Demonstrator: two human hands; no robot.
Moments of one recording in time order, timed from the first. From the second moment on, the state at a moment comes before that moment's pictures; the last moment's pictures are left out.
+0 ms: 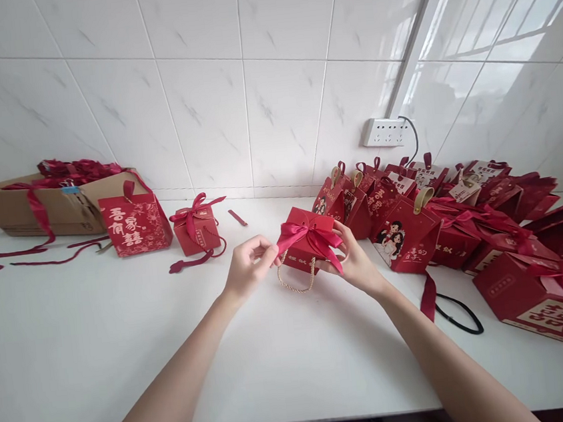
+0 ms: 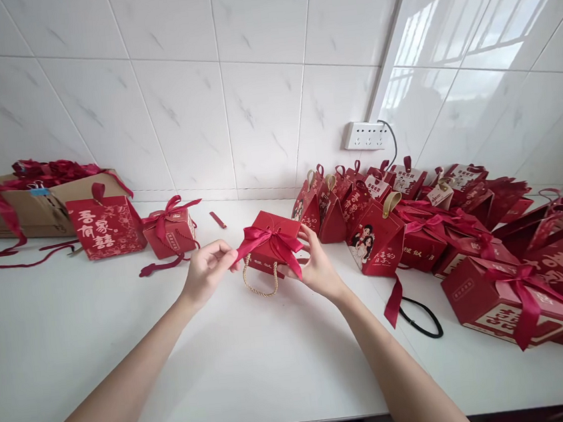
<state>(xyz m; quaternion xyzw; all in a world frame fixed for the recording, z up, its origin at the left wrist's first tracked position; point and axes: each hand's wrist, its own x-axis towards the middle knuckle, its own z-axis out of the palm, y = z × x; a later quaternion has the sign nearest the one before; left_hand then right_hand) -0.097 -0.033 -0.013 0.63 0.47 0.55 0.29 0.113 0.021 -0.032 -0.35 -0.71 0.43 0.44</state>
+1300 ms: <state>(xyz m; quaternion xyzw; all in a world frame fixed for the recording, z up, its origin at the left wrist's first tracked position) -0.083 -0.030 -0.020 0.54 0.54 0.55 0.34 0.119 0.018 -0.013 -0.36 -0.69 0.58 0.24</state>
